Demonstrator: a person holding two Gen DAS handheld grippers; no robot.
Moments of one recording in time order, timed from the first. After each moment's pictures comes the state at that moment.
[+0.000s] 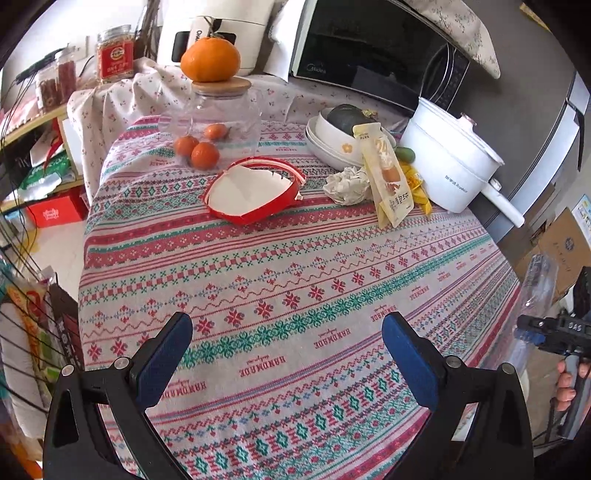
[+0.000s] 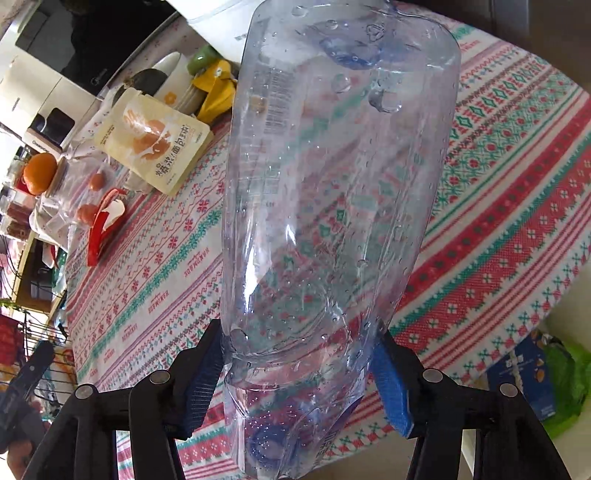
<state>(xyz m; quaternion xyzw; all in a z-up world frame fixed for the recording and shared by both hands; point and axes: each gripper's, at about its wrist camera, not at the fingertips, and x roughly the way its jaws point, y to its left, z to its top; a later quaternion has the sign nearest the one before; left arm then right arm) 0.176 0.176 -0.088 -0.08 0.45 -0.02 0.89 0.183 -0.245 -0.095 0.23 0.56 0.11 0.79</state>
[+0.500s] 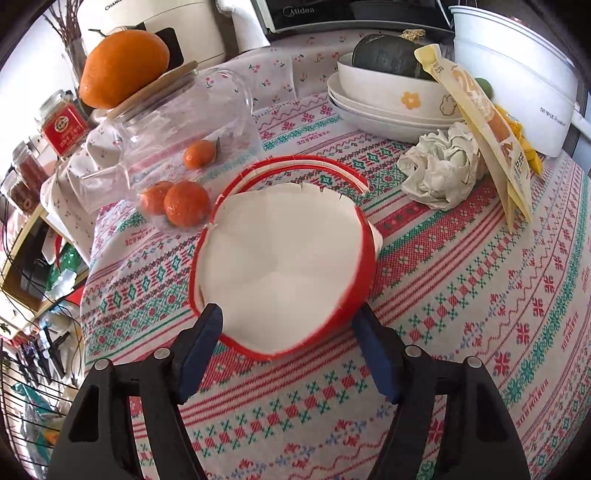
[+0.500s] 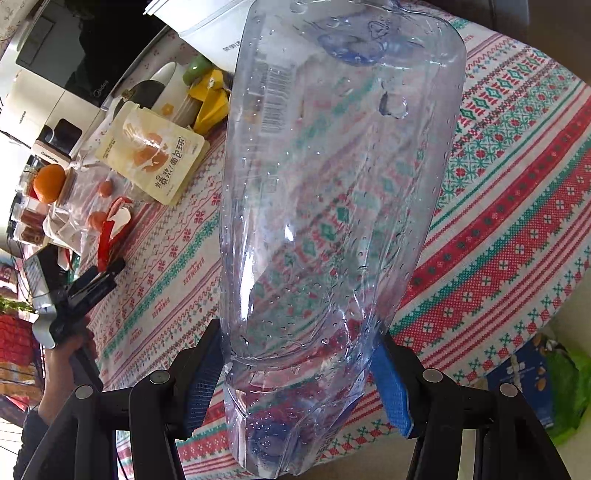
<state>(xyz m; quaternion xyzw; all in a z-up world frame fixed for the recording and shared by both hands) 0.320 0.171 -0.156 0.10 0.47 0.05 0.88 0.187 -0.274 -0.099 0.25 0.56 0.13 0.78</state>
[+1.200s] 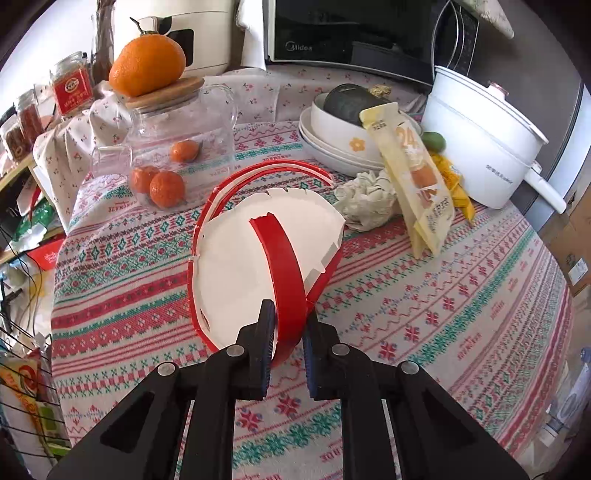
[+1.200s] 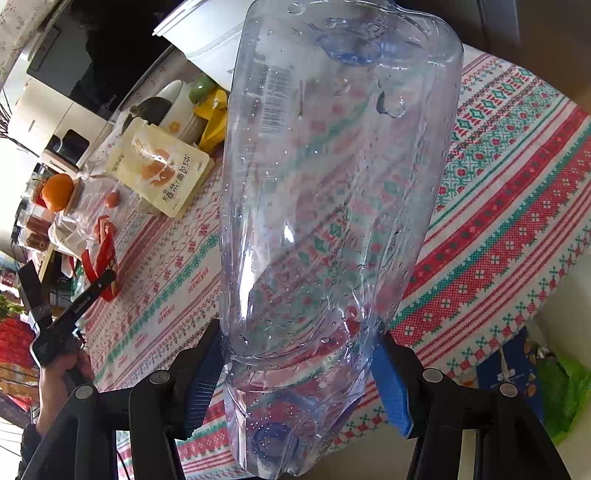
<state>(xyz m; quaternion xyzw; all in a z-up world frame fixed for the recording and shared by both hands) 0.266 0.145 -0.116 -0.03 0.46 0.00 0.89 0.175 -0.286 -0.086 0.25 0.54 0.13 0.80</state>
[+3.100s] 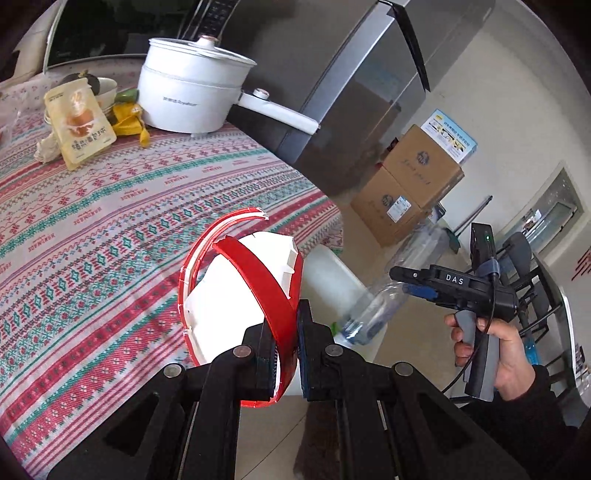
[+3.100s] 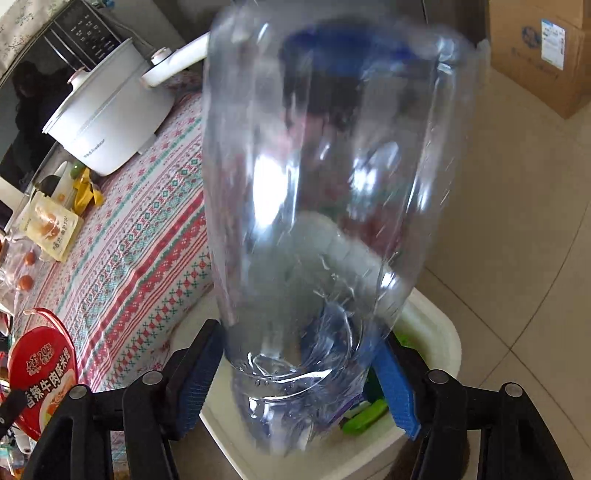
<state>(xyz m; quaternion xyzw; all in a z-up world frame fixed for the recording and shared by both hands) 0.070 -0.103 -0.074 -0.10 0.45 -0.33 0.83 0.059 -0.443 -0.097 0.26 0.49 -0.04 0.83</state>
